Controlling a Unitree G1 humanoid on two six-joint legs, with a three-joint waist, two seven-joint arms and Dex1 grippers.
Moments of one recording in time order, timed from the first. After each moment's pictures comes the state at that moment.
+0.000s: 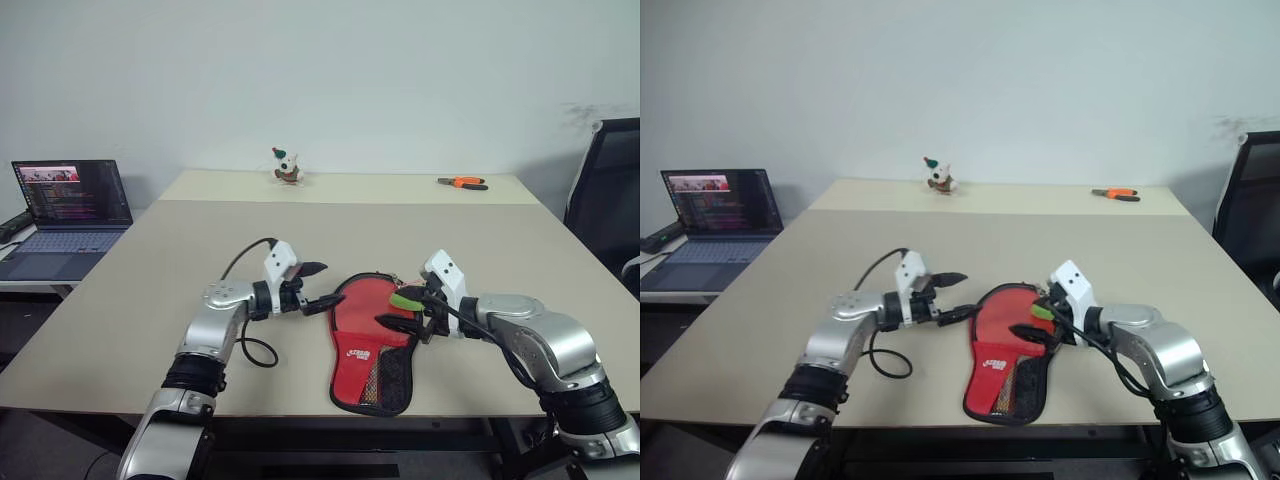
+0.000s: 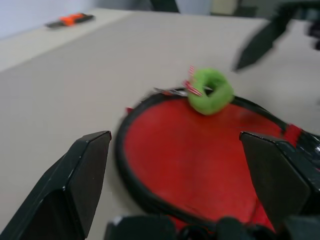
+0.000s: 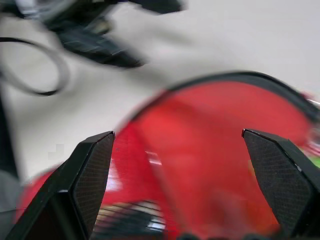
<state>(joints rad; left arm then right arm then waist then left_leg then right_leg) -0.75 0.37 -0.08 0.53 -0.15 0.09 -1.09 -0.57 -0.53 0.10 -0.17 0.37 0.89 0.71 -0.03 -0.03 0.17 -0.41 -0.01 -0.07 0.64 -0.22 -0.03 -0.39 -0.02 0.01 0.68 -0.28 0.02</state>
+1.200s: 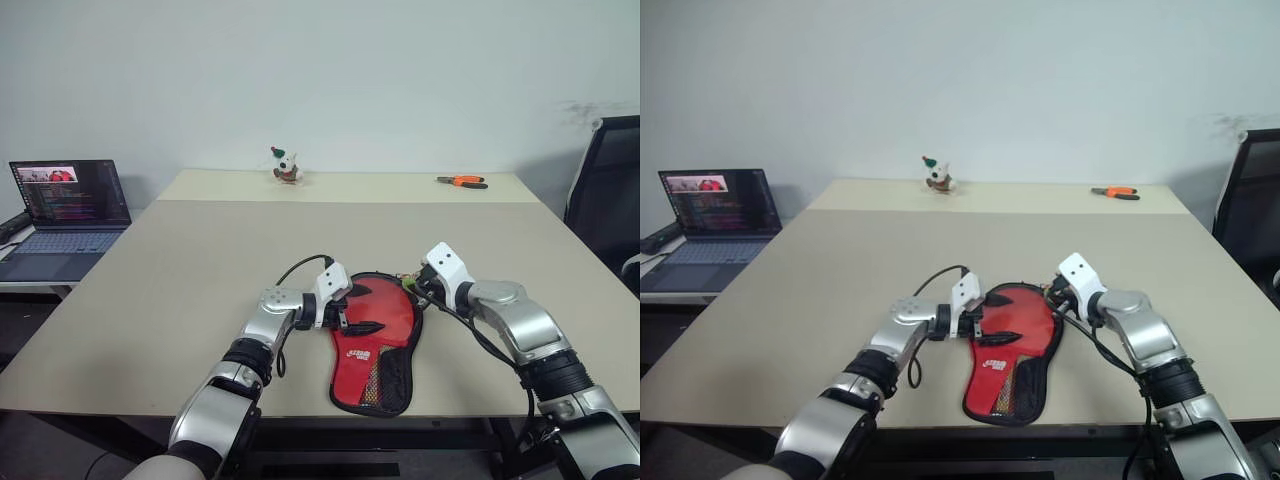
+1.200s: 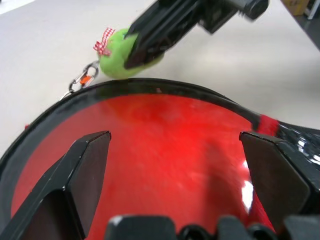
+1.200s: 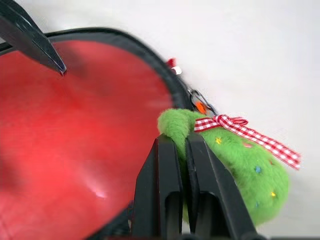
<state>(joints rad) -0.93 0.19 -0.15 1.01 -0.03 -0.23 -1.12 -0.73 -0.51 0.18 0.22 0.09 0.62 0.66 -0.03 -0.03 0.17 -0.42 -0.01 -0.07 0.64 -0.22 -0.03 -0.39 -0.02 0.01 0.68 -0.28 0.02</state>
